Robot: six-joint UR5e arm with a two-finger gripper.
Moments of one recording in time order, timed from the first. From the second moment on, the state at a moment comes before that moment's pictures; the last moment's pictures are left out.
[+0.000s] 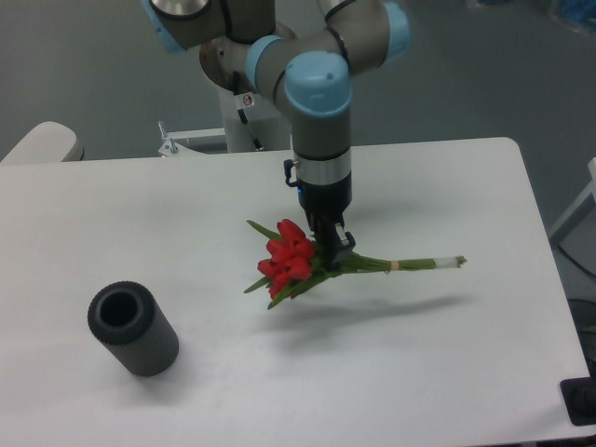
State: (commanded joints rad) arm 2.47 -1.74 -1.98 -0.72 1.55 1.64
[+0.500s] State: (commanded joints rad) arm 2.45 -1.76 -2.05 -0.75 1.55 1.64
